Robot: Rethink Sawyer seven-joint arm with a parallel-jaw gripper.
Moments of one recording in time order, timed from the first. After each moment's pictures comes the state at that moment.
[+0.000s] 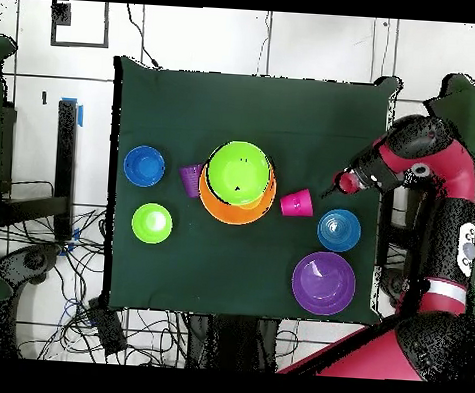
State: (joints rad) arm -1.00 -0.02 0.92 0.80 -0.65 1.92 0.90
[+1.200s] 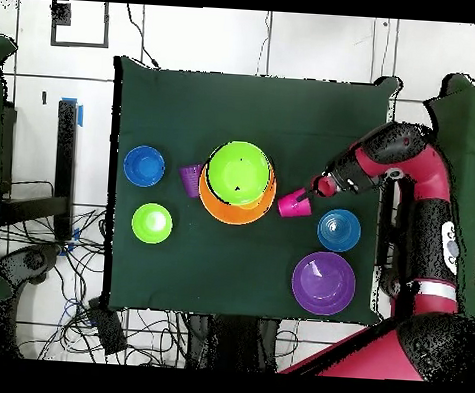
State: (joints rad) arm -1.01 -0.01 0.91 0.94 -0.58 1.81 0.90
